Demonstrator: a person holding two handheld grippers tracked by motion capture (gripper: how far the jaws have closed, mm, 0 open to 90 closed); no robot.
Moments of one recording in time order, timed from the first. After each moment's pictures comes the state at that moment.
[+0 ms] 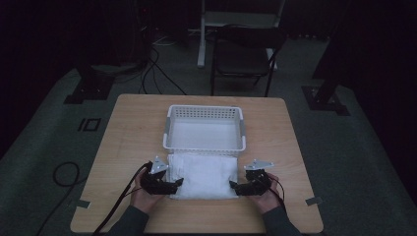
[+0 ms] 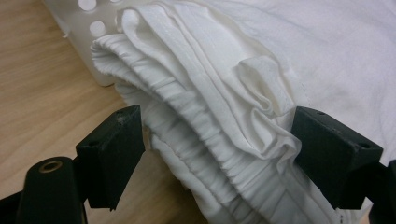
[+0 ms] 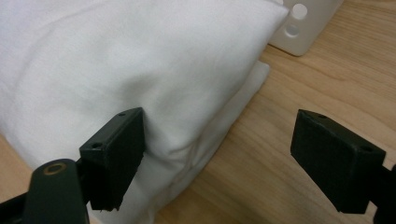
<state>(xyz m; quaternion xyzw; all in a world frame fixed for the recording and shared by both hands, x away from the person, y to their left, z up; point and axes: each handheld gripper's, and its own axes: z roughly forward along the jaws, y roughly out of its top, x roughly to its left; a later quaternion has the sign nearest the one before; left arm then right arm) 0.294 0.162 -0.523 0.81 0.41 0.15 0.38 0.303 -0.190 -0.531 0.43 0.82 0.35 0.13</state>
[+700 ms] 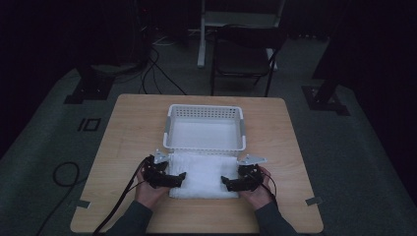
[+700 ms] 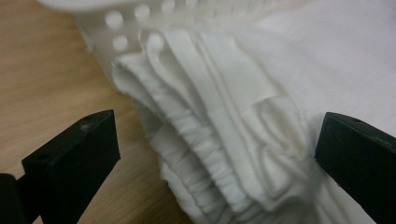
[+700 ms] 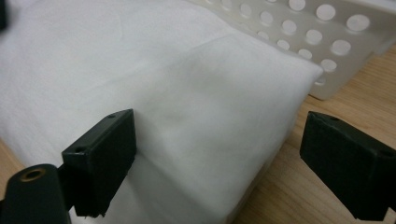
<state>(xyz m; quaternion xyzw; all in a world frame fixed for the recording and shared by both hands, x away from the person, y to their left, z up) 0.309 0.151 -0.516 0.80 0.46 0.15 0.36 0.310 -0.166 -0.518 0.42 0.81 0.38 0.13</state>
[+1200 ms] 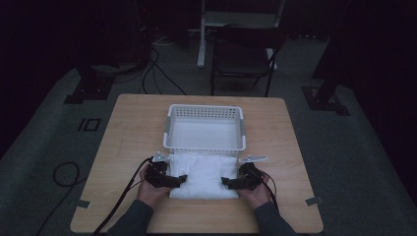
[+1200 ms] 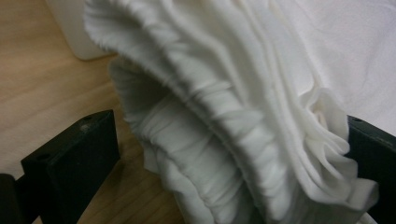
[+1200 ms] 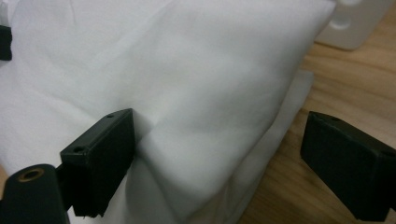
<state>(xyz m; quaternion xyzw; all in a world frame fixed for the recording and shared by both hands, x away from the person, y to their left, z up) 0.326 0.163 -0.547 0.79 0.47 0.05 0.39 0.326 -0.174 -0.543 0.48 0.80 0.37 0.04</state>
